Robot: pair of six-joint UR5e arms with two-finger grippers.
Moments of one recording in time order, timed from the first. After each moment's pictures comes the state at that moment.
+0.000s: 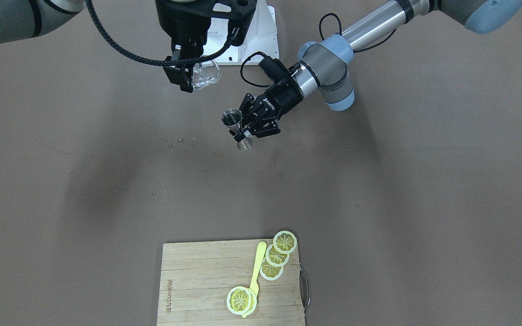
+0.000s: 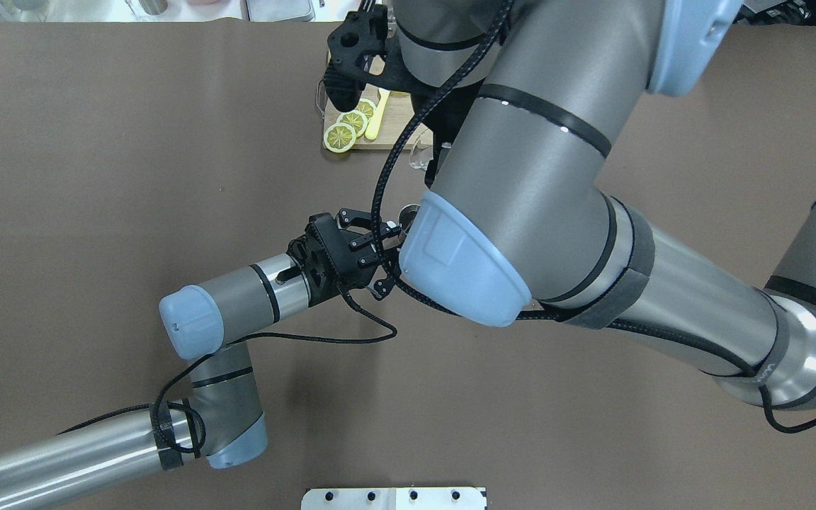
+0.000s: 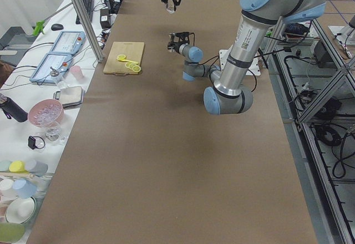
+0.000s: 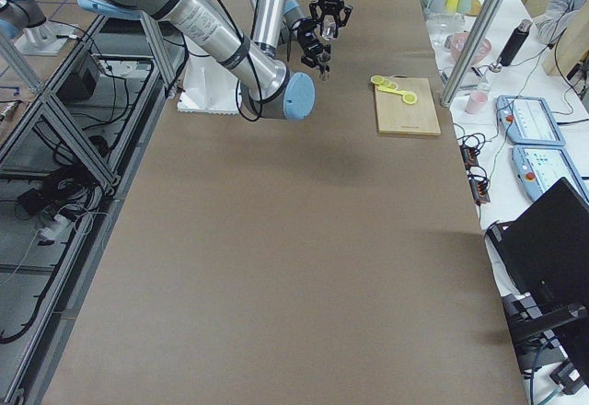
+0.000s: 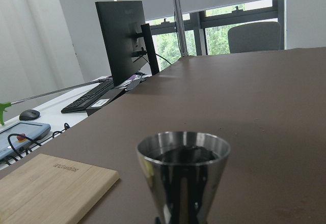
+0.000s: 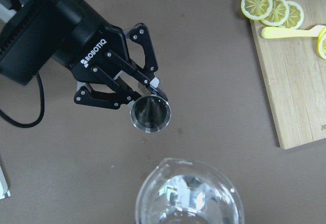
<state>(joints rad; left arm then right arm) -0.42 -2.15 -1.34 -3.12 -1.40 -0.15 0.77 -0.53 1.89 -2.36 2.01 -0.34</state>
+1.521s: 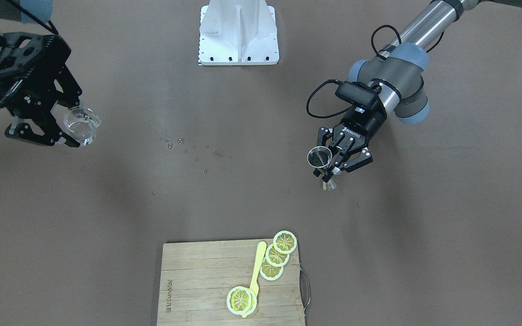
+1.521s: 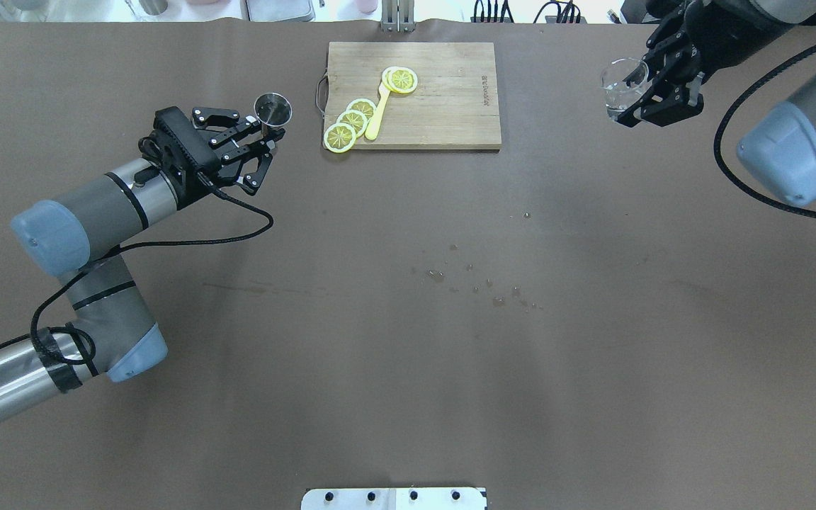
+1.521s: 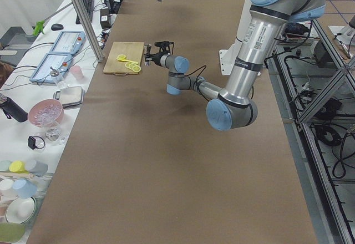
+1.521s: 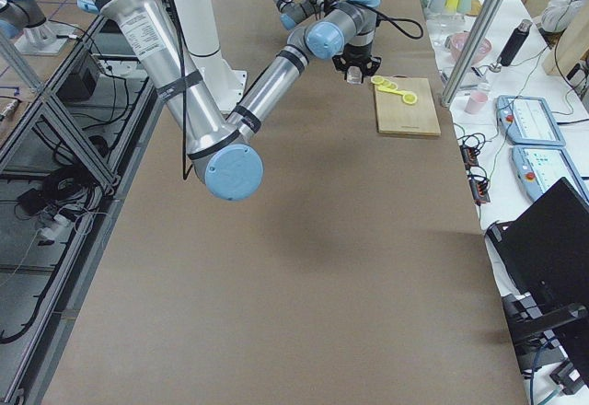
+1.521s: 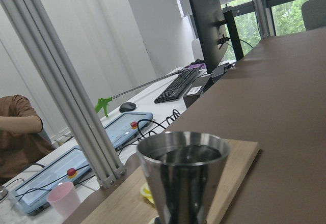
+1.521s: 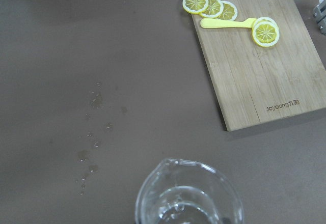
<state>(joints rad) -0.65 -1.97 -1.43 -3.08 -1.38 -0.16 1.13 -1.08 1.87 -1.58 2.44 -0.48</state>
